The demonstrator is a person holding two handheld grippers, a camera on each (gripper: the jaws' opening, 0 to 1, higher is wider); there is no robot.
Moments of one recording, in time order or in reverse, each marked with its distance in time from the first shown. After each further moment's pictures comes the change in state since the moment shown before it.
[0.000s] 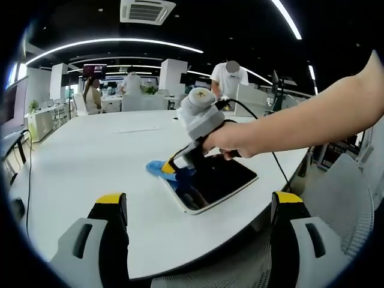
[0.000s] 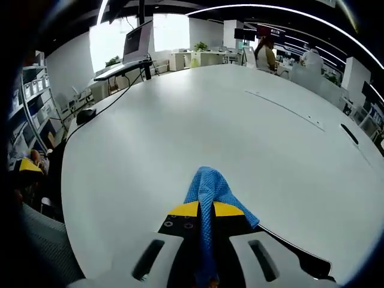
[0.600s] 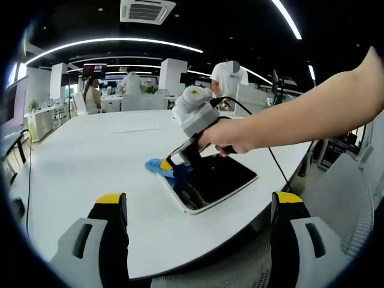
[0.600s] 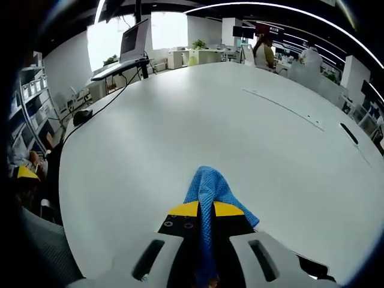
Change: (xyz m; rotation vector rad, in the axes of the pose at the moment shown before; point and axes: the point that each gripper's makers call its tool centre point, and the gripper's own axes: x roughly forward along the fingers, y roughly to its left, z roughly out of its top) left arm 0.001 0.001 0.000 -0.001 0.001 -0.001; right arm 0.008 -0.011 0.006 0.004 0.015 -0.007
